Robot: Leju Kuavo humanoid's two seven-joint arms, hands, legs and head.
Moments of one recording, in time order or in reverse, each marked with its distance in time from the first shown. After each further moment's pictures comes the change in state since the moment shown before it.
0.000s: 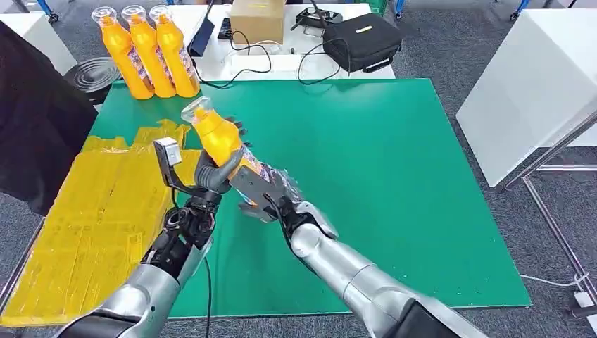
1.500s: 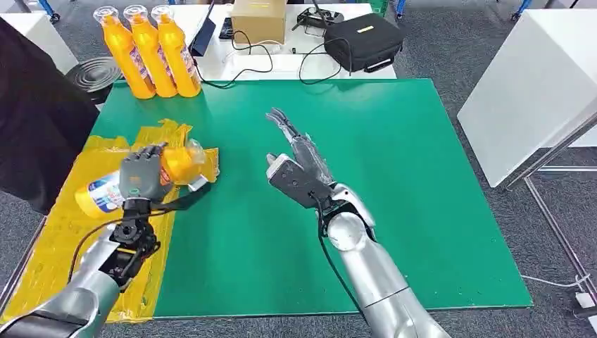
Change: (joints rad) left arm 0.032 0.348 -0.211 0.136 -1.772 1.106 0.756; right arm 0.237 -0.032 -0.647 -0.568 0.569 0.297 -0.278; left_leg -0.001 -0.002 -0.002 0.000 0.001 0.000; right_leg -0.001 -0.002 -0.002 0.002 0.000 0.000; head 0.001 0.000
